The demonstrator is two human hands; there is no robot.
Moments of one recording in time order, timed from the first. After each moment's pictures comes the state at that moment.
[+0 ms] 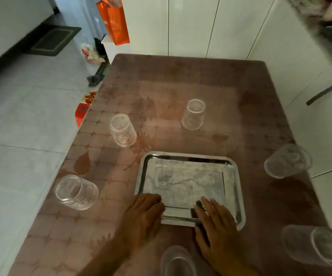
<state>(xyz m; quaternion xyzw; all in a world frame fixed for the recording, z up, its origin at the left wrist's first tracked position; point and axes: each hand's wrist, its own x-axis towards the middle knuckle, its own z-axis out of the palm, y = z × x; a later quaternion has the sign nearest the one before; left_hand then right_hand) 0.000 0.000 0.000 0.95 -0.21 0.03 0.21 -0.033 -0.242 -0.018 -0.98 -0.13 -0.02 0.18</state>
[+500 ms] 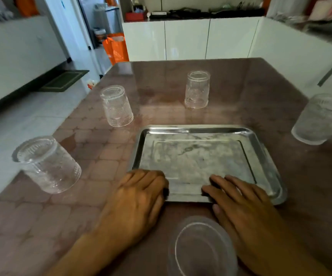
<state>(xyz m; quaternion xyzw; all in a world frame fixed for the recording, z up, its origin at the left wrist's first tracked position) -0.002 0.009 -0.052 0.93 -0.30 0.16 0.16 -0.037 -0.240 -0.052 -0.97 -0.19 -0.13 0.09</state>
